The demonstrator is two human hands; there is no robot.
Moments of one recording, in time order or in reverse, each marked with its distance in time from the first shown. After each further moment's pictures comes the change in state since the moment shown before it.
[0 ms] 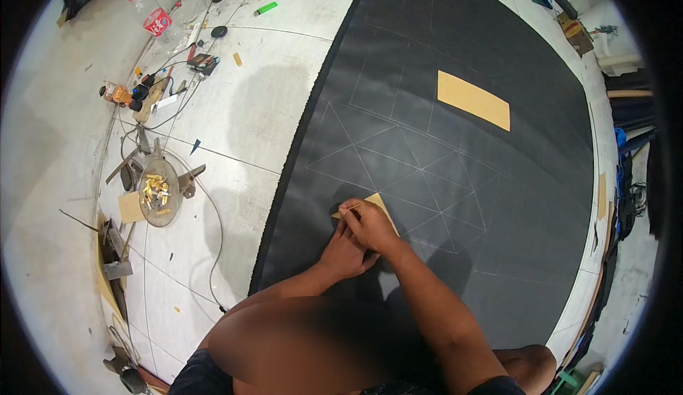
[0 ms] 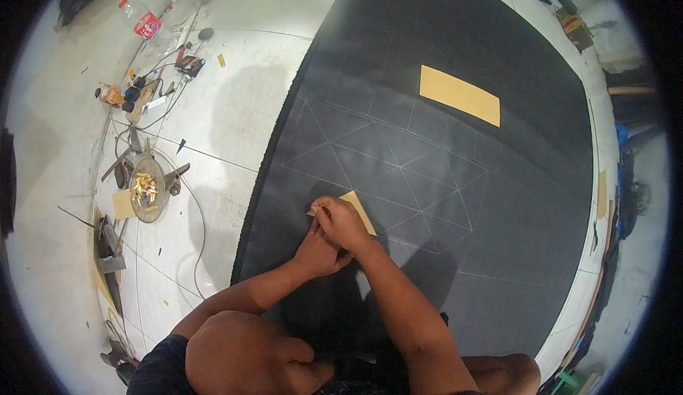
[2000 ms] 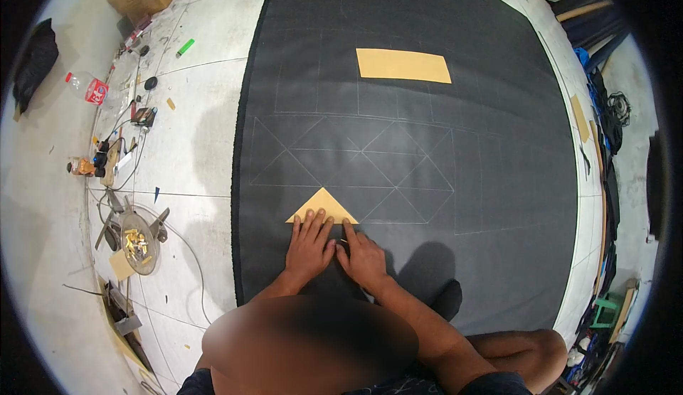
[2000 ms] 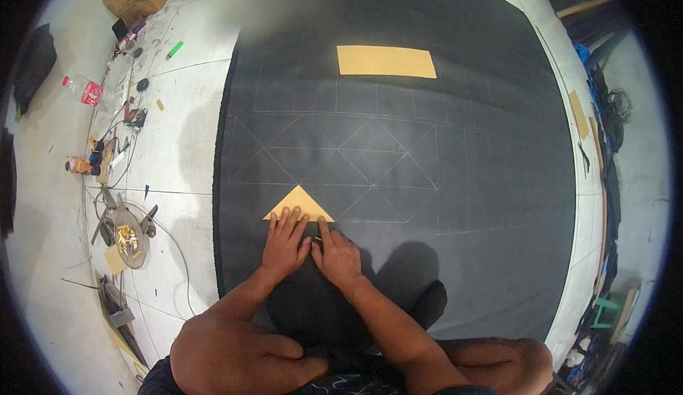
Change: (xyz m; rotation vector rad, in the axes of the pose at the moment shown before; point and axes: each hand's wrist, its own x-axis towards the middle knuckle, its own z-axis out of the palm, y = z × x) left_hand -0.001 -0.005 0.008 0.238 0.145 0.063; right_hand -0.124 0.036 0.021 -0.454 0.325 0.220
